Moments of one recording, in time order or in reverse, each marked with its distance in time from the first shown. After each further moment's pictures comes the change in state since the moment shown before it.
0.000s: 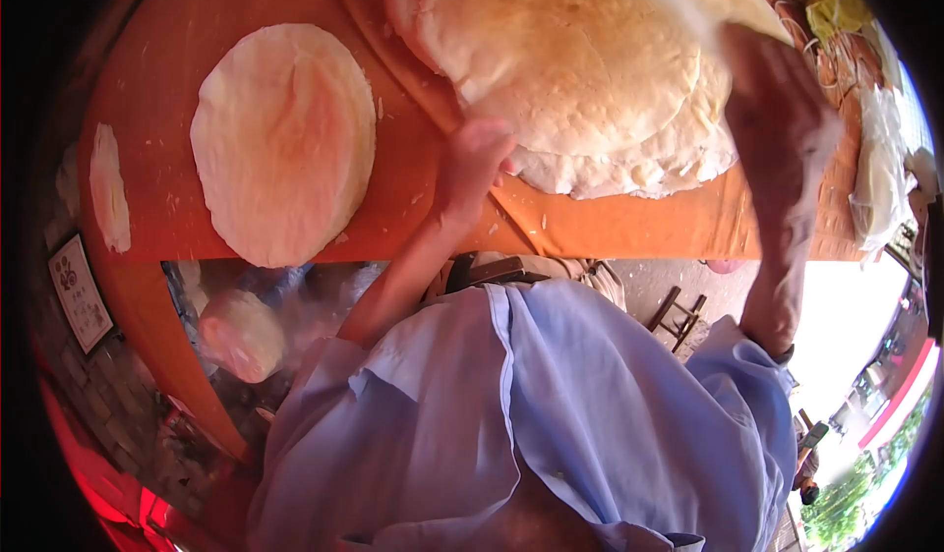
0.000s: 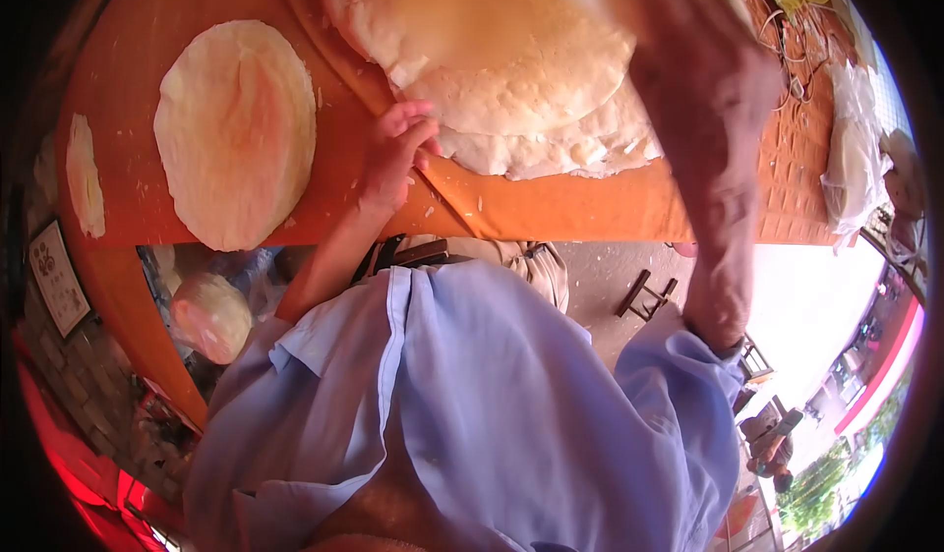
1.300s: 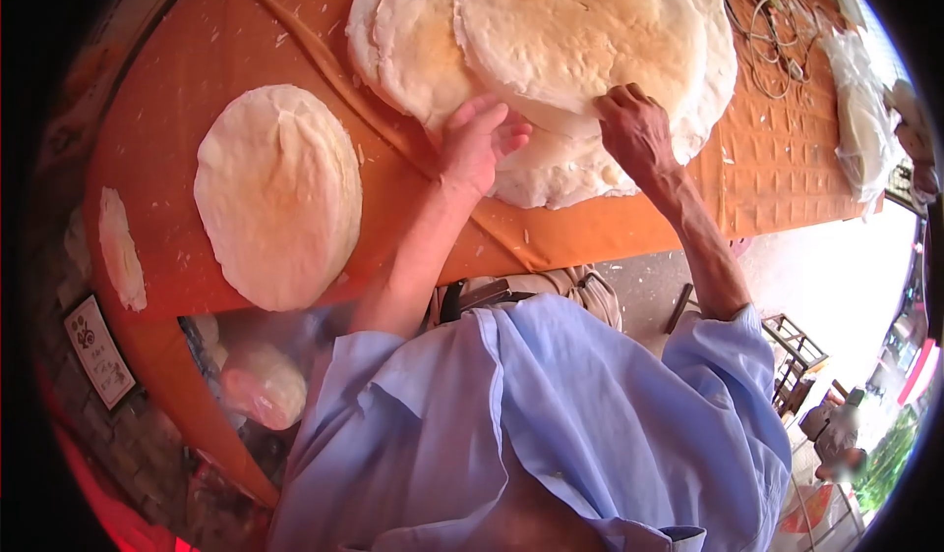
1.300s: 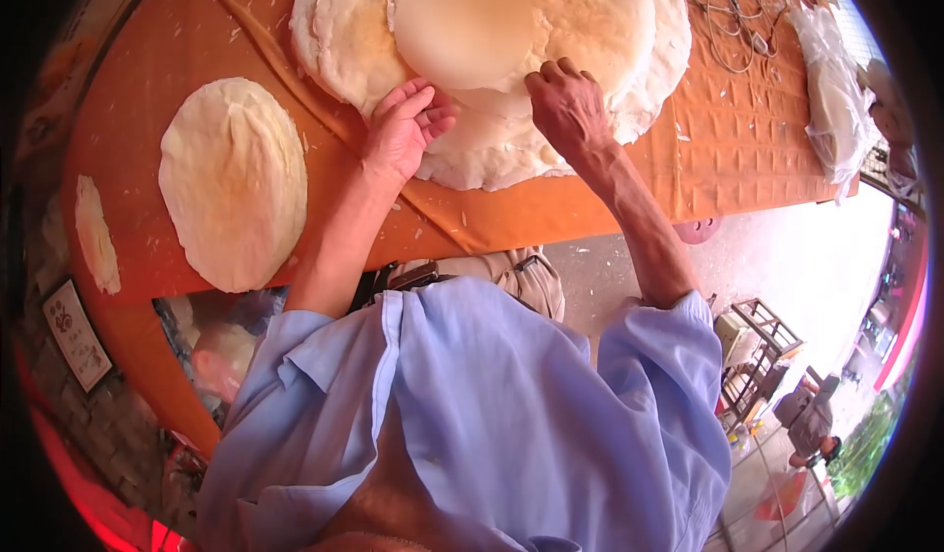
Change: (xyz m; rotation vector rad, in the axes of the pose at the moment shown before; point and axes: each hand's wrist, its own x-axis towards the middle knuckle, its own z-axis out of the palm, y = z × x) left_hand 0.051 0.018 0.042 -0.417 -0.241 -0.108; right_hand -0.103 0.001 0.121 0.165 -0.301 0.126
